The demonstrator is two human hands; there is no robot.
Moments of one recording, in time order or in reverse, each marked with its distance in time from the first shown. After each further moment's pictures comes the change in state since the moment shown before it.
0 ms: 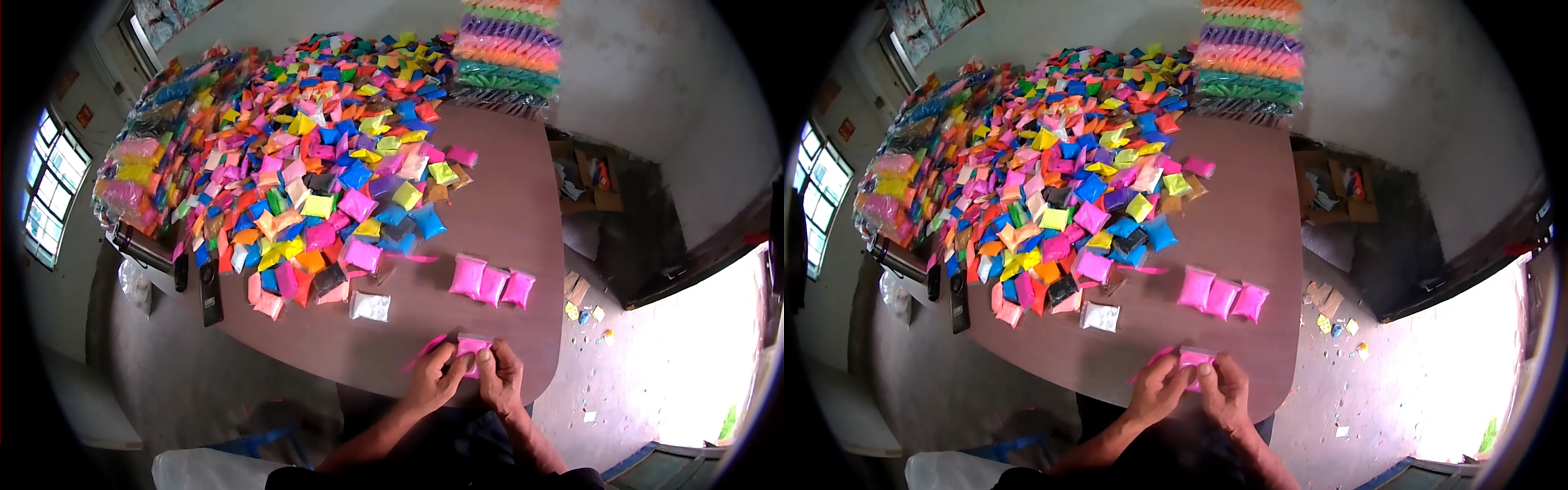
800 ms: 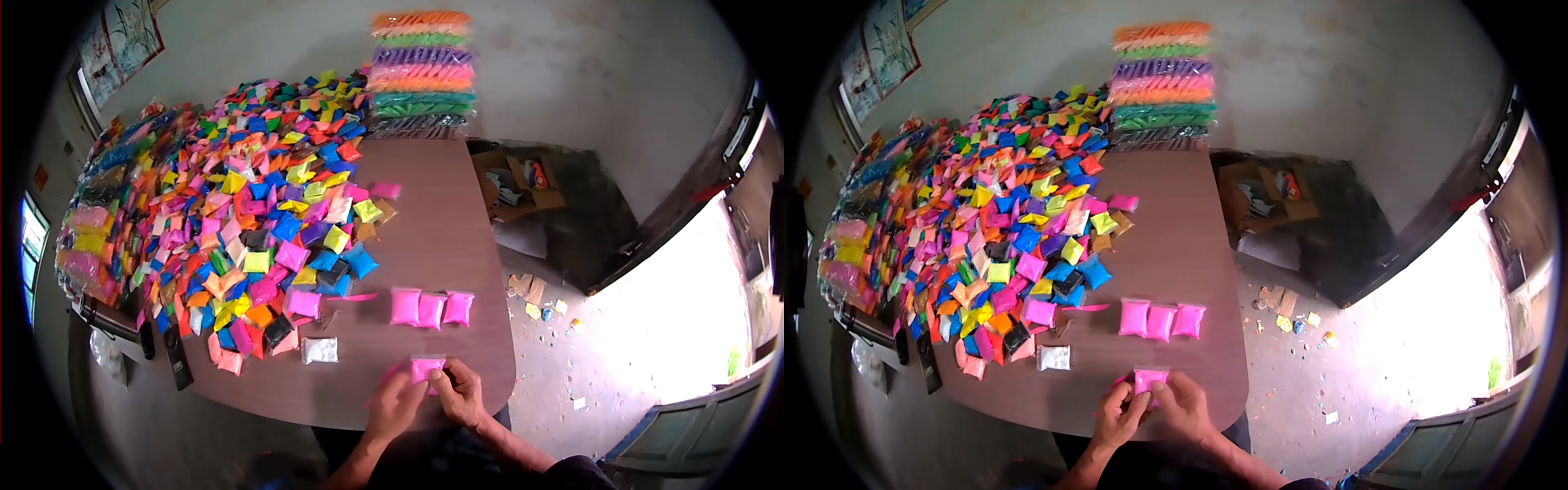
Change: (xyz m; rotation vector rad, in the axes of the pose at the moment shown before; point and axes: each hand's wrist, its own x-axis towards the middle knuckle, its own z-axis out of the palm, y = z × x) left_hand 0.005 0.004 -0.004 0.012 -0.096 -0.014; right_hand 0.000 -0.011 0.001 0.034 0.047 0.088
